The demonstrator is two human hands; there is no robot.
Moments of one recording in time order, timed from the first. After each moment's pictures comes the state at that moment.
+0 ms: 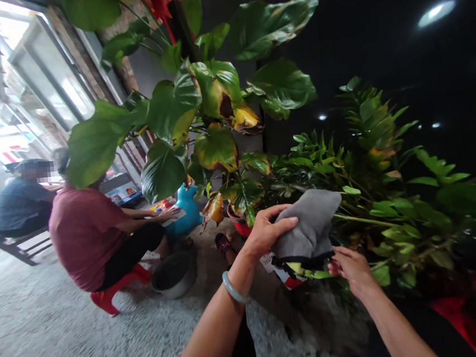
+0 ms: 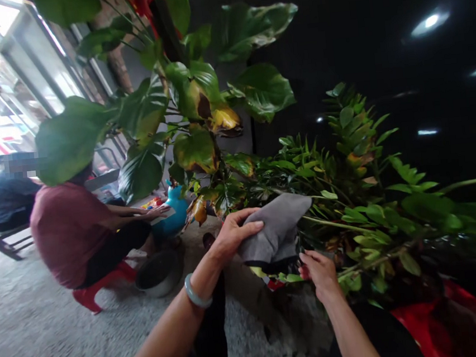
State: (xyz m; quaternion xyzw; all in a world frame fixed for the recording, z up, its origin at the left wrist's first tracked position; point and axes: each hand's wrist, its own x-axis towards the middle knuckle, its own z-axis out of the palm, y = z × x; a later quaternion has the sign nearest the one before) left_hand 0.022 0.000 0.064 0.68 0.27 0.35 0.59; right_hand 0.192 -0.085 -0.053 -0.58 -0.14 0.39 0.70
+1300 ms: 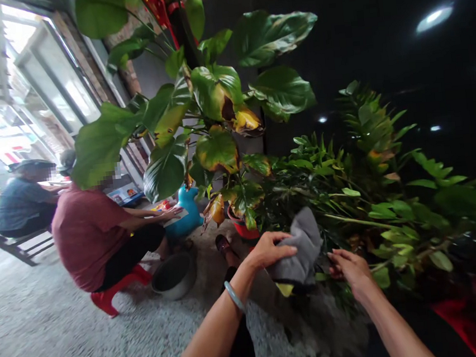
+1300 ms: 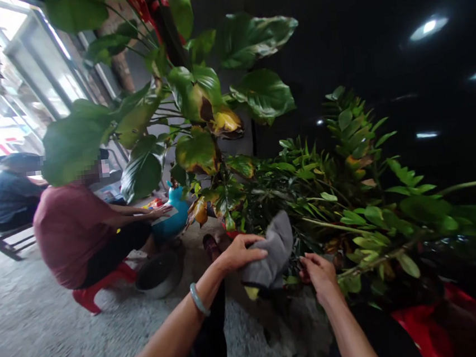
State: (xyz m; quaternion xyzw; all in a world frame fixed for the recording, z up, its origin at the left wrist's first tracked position) left_hand 0.014 0.014 0.011 0.74 0.33 0.23 0.54; right_hand 0.192 -0.089 -0.039 -0.61 -0.13 0.42 0.66
